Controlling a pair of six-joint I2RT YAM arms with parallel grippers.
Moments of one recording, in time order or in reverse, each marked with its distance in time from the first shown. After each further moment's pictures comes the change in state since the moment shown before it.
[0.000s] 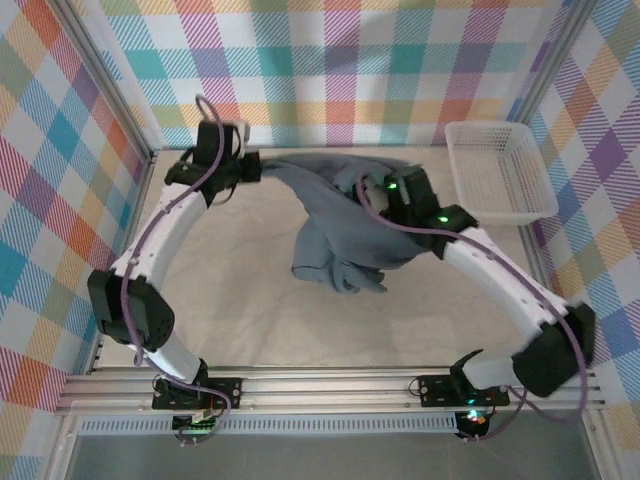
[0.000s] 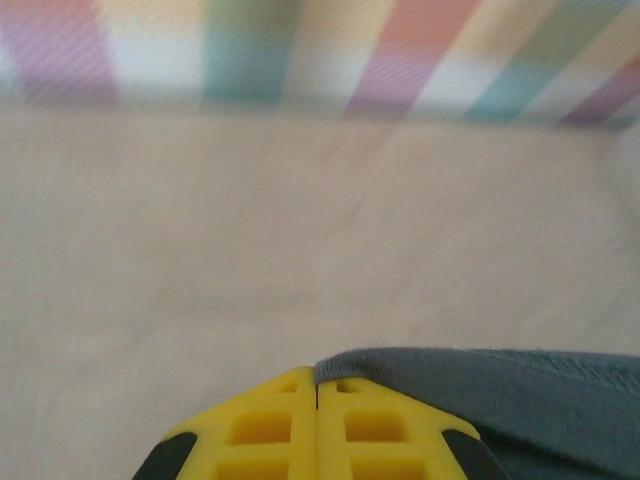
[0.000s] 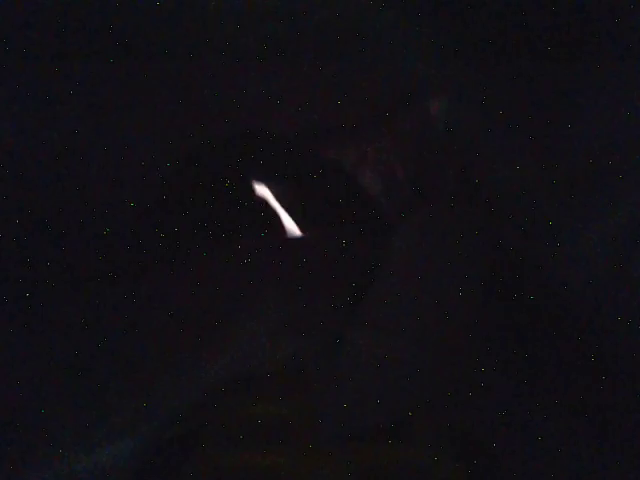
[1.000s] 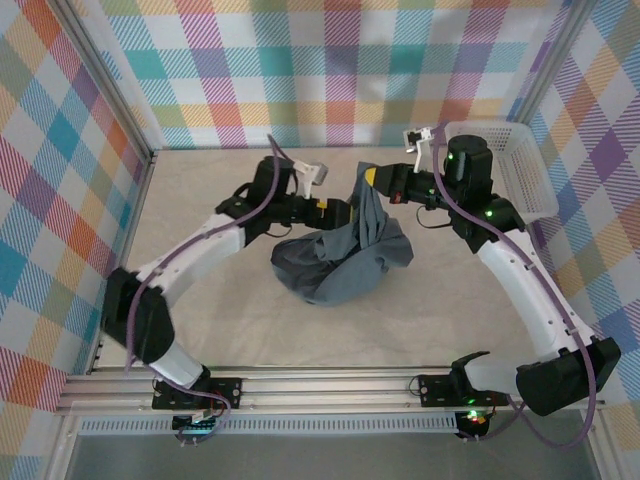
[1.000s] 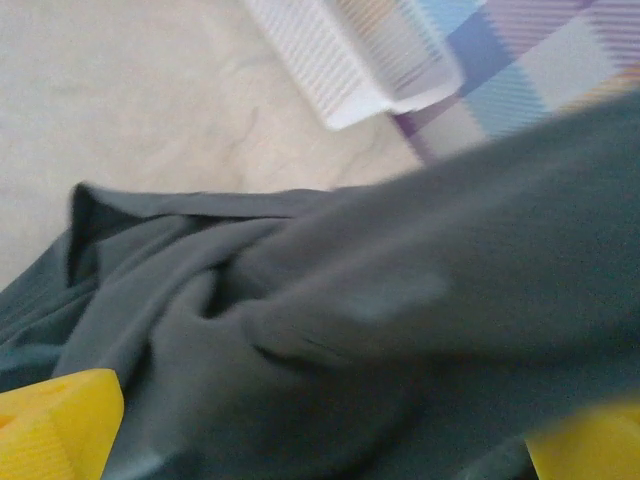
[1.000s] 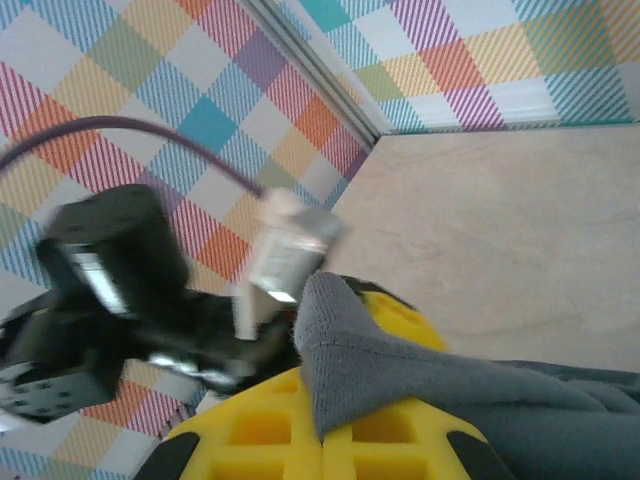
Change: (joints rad) left arm -0.323 0.001 -0.185 0.293 0.439 -0.107; right arm -0.180 -0.066 0.093 0.211 -0.178 0.299
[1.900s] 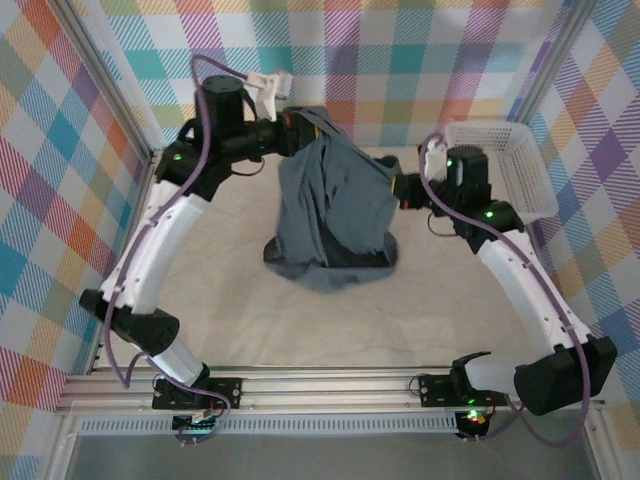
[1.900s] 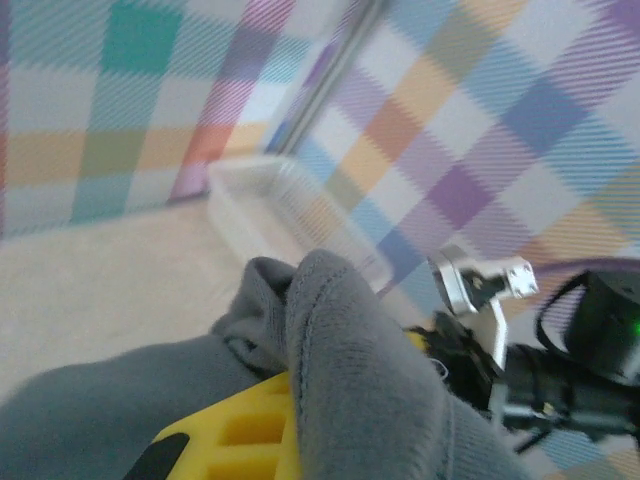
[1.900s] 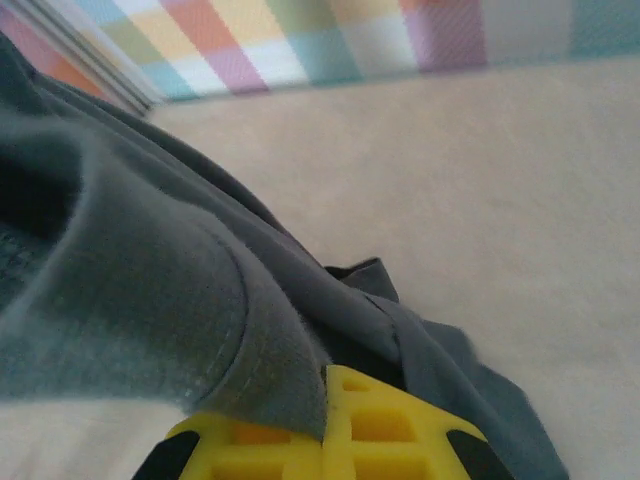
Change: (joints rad) left arm 0.075 -0.013 0.757 -0.397 -0.069 -0.018; right arm -0.061 -0.010 -0.014 -0.129 0.345 -0.201
